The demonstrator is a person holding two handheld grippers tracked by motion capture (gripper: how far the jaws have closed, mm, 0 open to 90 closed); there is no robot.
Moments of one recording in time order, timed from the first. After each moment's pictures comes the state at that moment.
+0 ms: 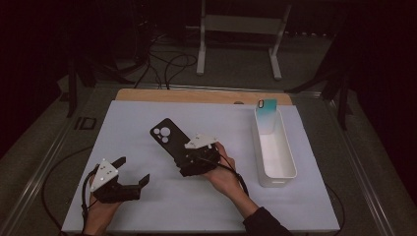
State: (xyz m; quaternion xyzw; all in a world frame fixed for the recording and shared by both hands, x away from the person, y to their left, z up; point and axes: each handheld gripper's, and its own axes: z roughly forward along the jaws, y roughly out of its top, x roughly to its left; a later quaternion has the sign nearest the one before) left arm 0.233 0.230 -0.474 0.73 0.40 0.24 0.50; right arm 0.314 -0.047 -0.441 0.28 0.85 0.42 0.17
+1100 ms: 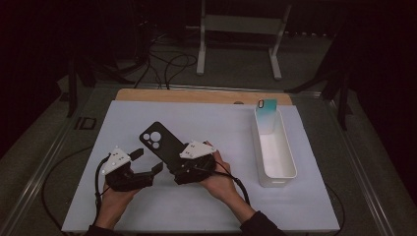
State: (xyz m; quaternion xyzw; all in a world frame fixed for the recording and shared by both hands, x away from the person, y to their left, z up) left arm 0.254 0.196 -0.447 0.72 0.41 0.19 0.53; right arm 0.292 -0.037 -0.439 0.23 0.84 0.46 0.18
